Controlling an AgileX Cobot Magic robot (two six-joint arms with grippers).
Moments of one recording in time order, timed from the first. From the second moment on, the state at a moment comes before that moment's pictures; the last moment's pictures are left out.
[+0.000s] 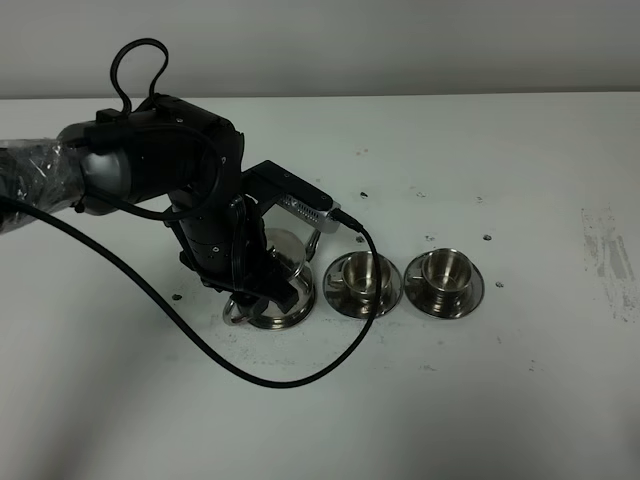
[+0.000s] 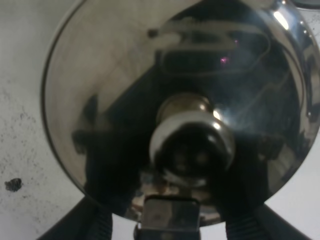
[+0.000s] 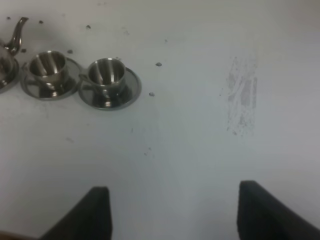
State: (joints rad) left arm -0.56 1.98 -1.36 0.02 0.88 0.12; right arm -0.01 0.02 -0.53 0.09 1.13 -0.12
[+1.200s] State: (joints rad) left arm -0.56 1.98 -1.36 0.02 0.89 0.07; right arm -0.01 0.02 -0.53 0.09 1.13 -0.12
